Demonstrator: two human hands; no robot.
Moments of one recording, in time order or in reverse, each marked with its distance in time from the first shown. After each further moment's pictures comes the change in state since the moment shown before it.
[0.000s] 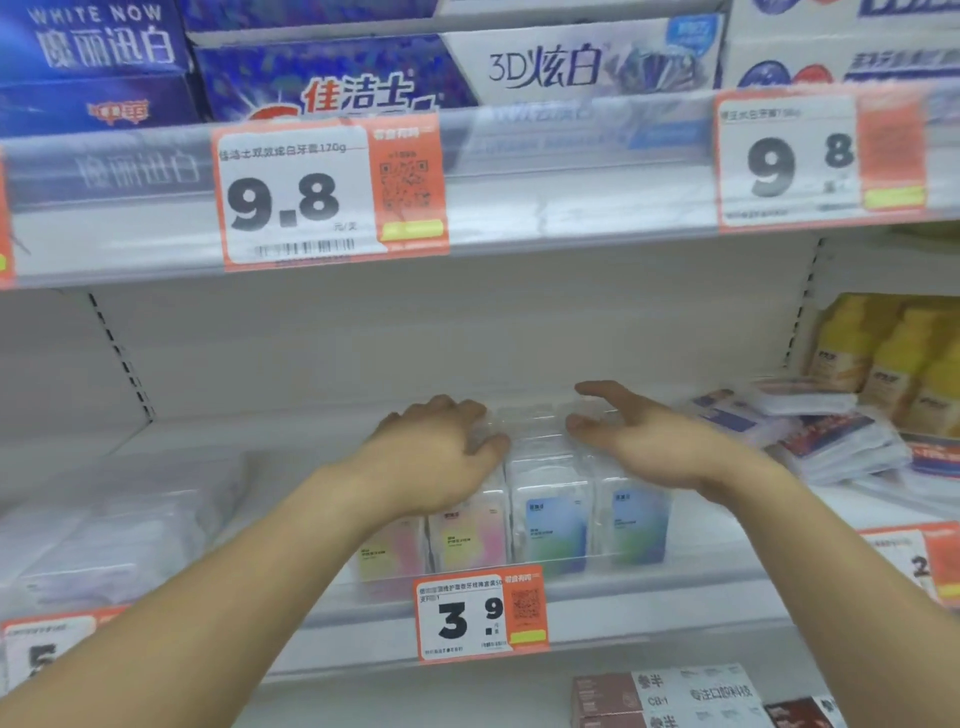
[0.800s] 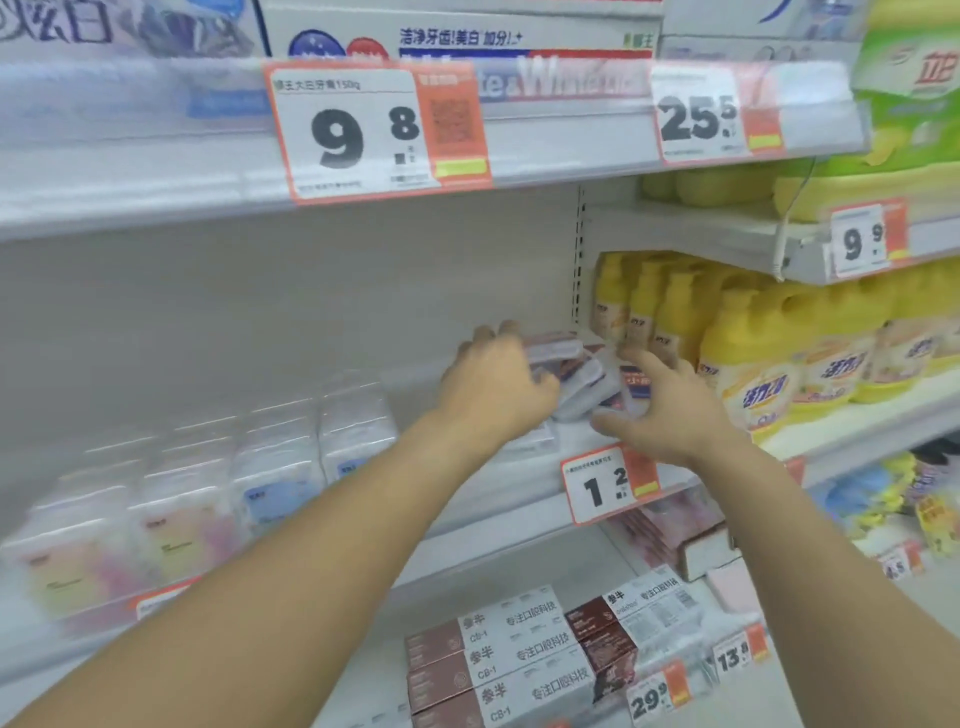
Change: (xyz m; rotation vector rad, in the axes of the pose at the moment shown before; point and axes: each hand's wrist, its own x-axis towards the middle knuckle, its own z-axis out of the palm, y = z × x) left_hand 0.066 0.244 0.060 -0.282 0.210 0.167; right_hand -0.083 0.175 -0.116 -0.319 0.468 0.313
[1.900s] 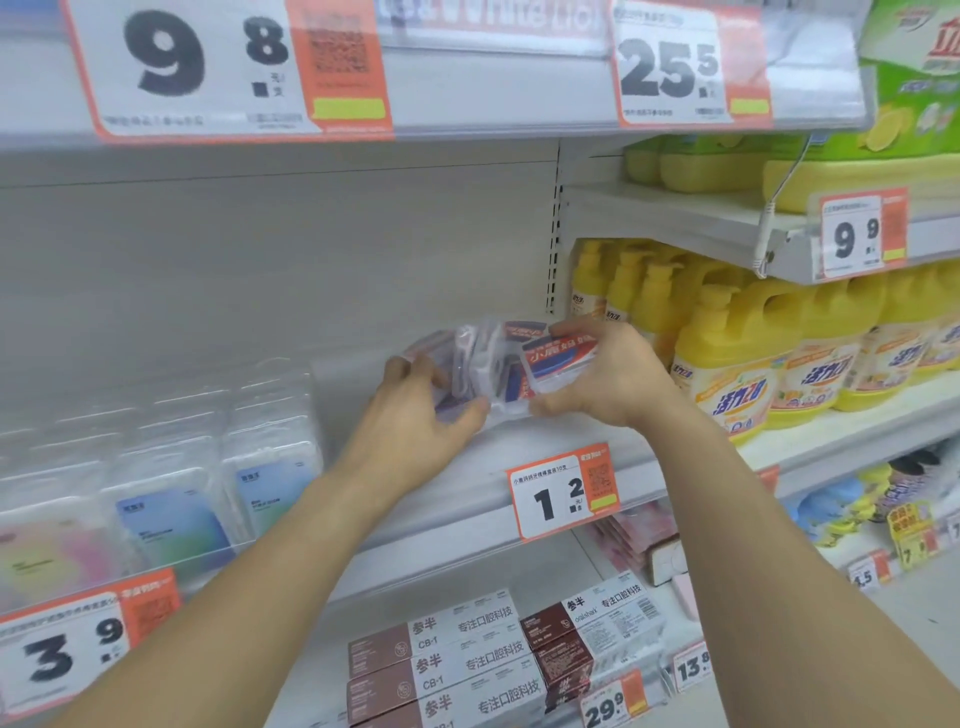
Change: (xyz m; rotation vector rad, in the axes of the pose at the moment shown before) left_hand -0.004 -0.047 0.043 -0.131 0.125 -0.026; right_hand 0.049 -0.003 -0.009 0.309 0.000 -0.229
